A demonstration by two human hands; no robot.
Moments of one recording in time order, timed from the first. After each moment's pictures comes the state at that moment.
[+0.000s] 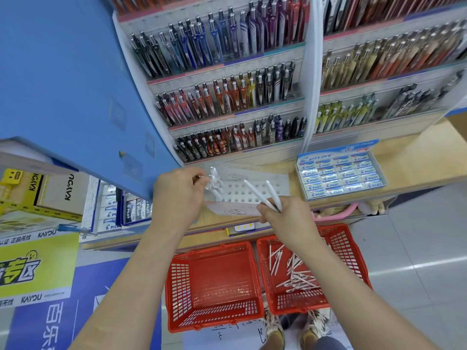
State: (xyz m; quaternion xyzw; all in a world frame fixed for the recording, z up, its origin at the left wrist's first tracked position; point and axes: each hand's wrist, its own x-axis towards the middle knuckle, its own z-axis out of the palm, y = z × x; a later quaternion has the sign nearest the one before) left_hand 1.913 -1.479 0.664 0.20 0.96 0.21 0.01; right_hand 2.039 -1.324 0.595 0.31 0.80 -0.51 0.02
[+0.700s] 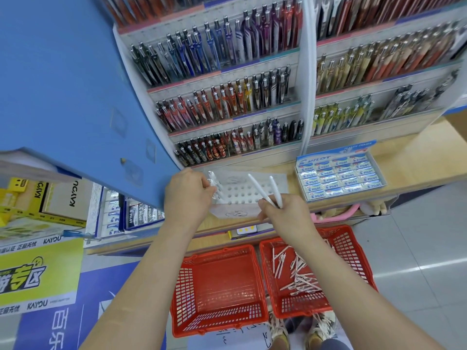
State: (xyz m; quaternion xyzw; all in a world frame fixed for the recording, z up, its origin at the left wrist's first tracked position) left_hand 1.909 -1.462 0.653 0.16 0.98 0.11 0.04; right_hand 2.034 -1.323 0.609 0.35 0.74 -0.58 0.02
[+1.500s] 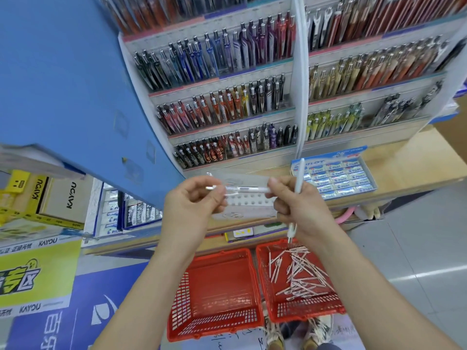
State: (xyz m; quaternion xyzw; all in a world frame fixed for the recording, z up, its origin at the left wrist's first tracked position) left_hand 1.972 -1.462 0.706 0.00 0.78 0.60 0.17; right_hand 2.041 -1.302 0.649 0.31 0.46 -0.83 -0.05
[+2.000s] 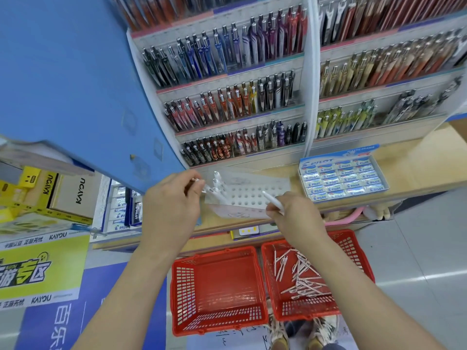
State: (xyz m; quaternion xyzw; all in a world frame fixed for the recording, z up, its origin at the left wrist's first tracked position) left_hand 1.947 -1.493 0.701 0.26 0.93 0.25 -0.10; right_hand 2.041 -1.310 0.600 0.21 0.91 -0.35 0.02
